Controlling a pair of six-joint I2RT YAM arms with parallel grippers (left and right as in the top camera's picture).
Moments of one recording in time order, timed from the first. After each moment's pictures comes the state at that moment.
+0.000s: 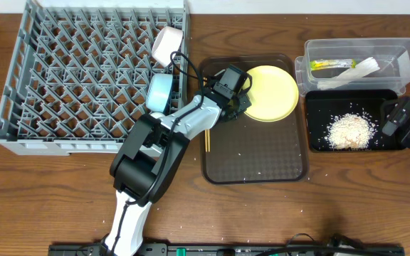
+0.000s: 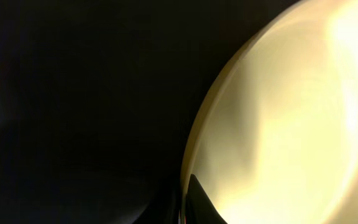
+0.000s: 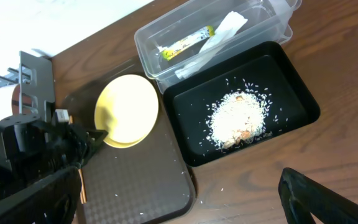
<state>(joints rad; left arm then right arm) -0.59 2.18 1.43 -0.26 0.11 -1.05 -0.44 1.12 1.61 -1.33 -0.31 0.15</state>
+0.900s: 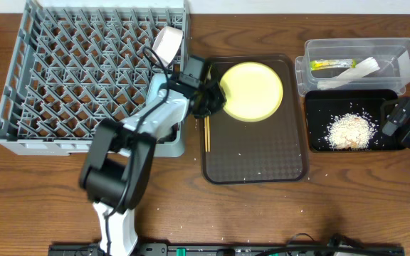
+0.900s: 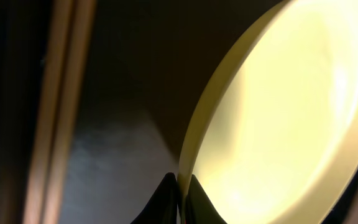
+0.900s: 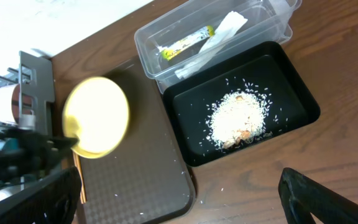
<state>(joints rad) -0.41 1.99 1.33 -0.34 0.38 -0.88 -0.44 1.12 1.61 -1.33 -0.31 0.15</state>
